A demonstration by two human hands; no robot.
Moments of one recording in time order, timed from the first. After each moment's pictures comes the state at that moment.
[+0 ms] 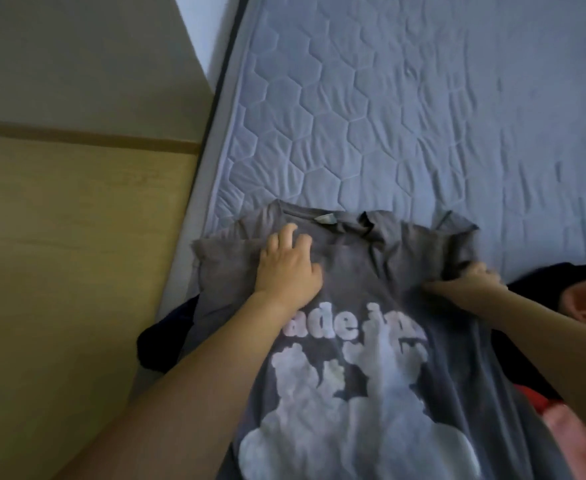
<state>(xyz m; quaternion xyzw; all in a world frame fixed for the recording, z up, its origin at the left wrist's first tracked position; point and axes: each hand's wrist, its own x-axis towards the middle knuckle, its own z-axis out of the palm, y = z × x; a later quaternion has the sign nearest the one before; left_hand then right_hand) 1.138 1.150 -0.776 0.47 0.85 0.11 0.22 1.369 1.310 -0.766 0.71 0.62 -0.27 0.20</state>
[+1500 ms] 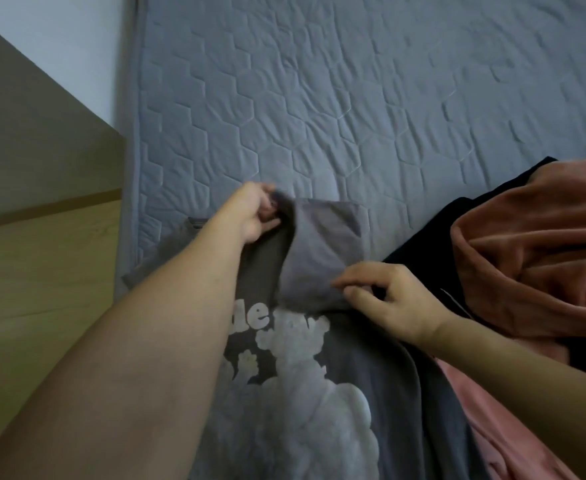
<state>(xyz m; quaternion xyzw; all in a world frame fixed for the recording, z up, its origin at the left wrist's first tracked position) 1.200 1.301 -0.736 0.06 0.71 0.40 0.57 1.458 1.261 -0.717 0.34 0.76 -0.54 -0.14</state>
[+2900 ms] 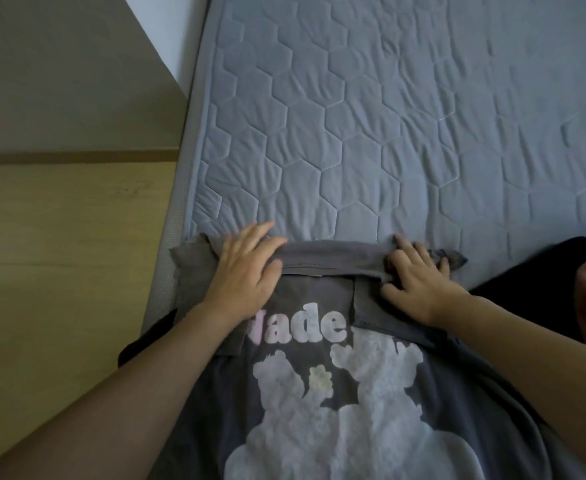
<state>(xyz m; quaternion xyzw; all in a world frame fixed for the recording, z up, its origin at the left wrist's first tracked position) 1.102 1.128 -0.795 0.57 0.79 0.14 0.19 1.359 1.289 -0.814 0.40 0.85 -0.27 0.19</state>
